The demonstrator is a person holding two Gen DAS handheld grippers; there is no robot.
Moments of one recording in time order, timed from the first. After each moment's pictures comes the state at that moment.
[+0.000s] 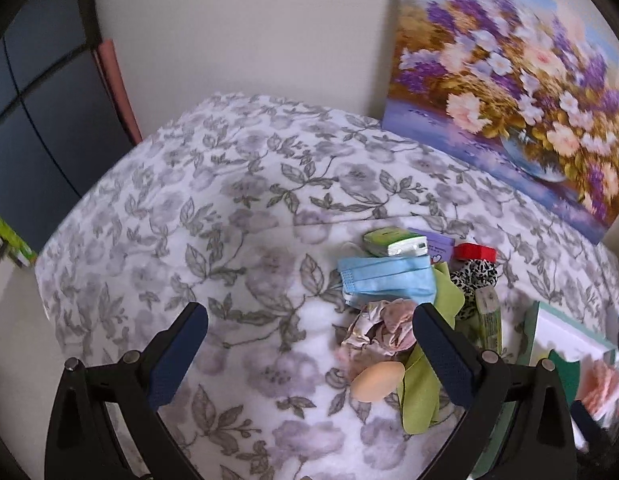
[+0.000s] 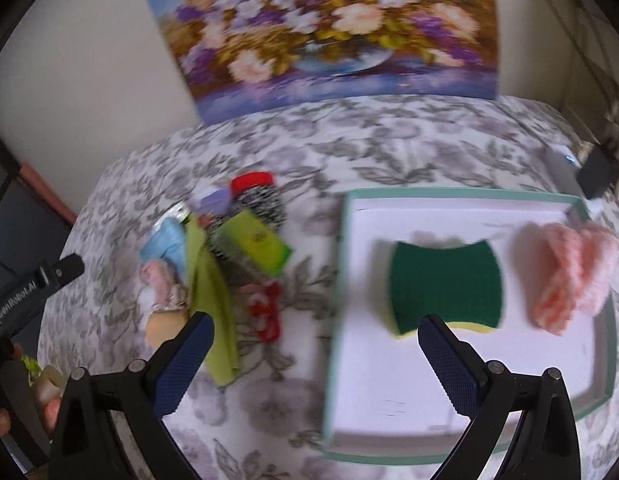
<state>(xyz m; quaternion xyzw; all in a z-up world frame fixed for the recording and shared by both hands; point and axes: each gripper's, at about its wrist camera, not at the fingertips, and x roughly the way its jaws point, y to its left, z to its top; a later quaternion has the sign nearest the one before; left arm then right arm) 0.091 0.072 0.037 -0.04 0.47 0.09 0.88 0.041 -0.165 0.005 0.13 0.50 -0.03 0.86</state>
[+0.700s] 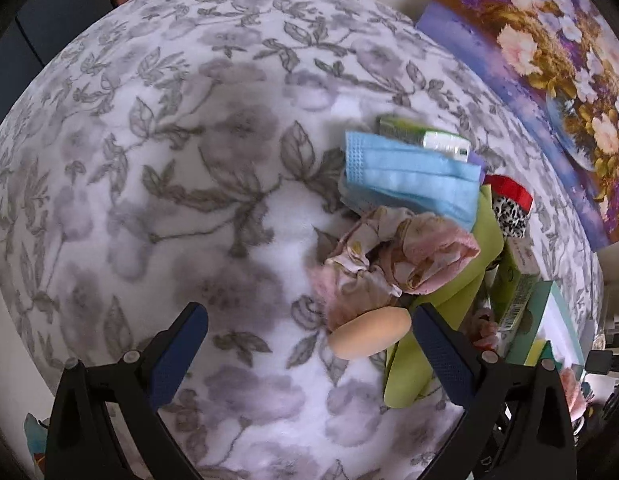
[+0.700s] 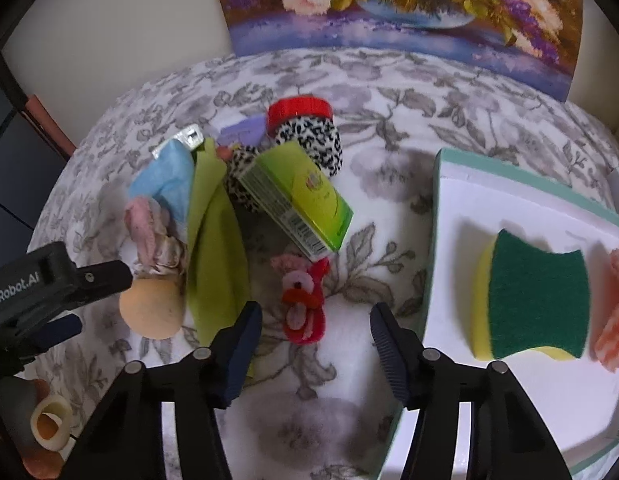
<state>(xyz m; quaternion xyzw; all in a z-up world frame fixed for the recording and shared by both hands) 0.102 0.082 -0.057 -0.17 0.61 0.08 0.77 0.081 -0.123 -0.058 0.07 0.55 0.01 0.83</state>
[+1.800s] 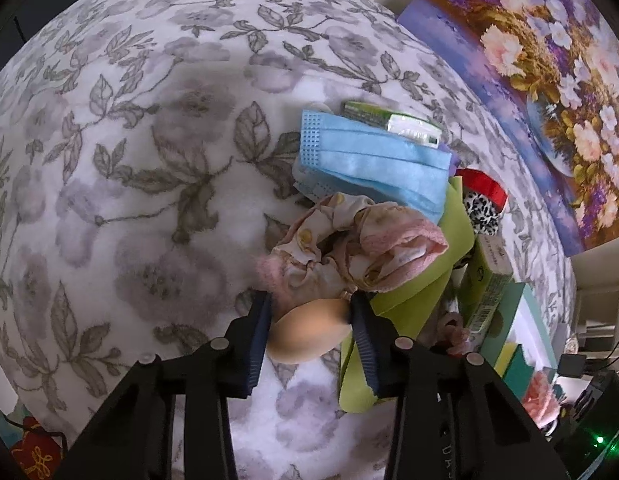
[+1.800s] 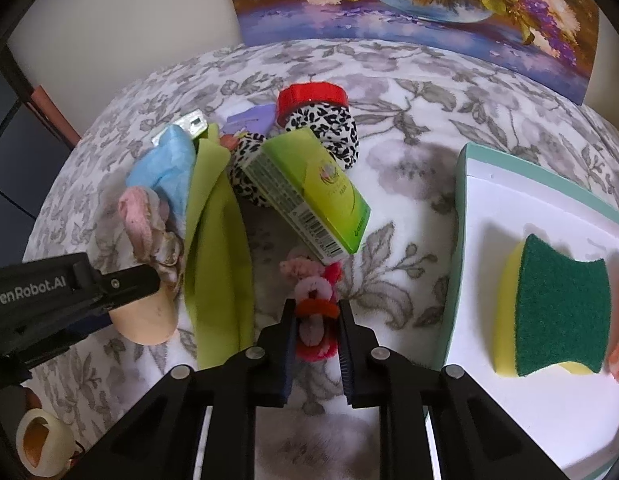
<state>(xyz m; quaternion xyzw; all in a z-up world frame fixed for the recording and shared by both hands) 0.116 0.065 -0.066 -0.23 0.61 0.03 0.76 0.089 -0.118 -0.070 0.07 0.55 0.03 0.83</state>
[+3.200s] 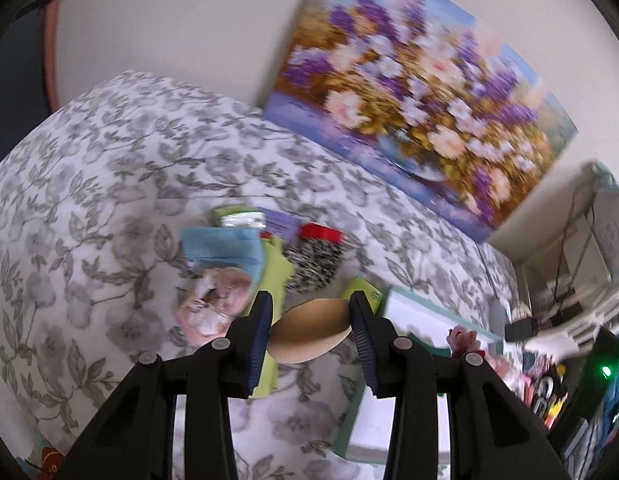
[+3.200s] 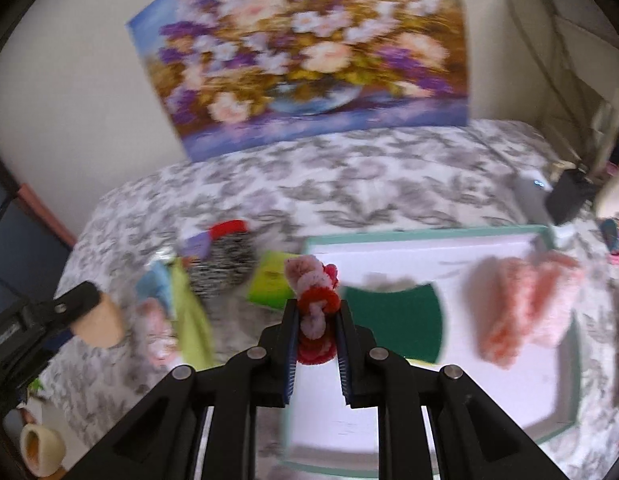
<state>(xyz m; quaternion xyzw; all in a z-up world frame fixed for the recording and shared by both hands) 0.067 0.004 0.062 -0.16 0.47 -0.07 0.87 0.036 -0.227 0.037 0.14 0.46 -0.07 0.87</state>
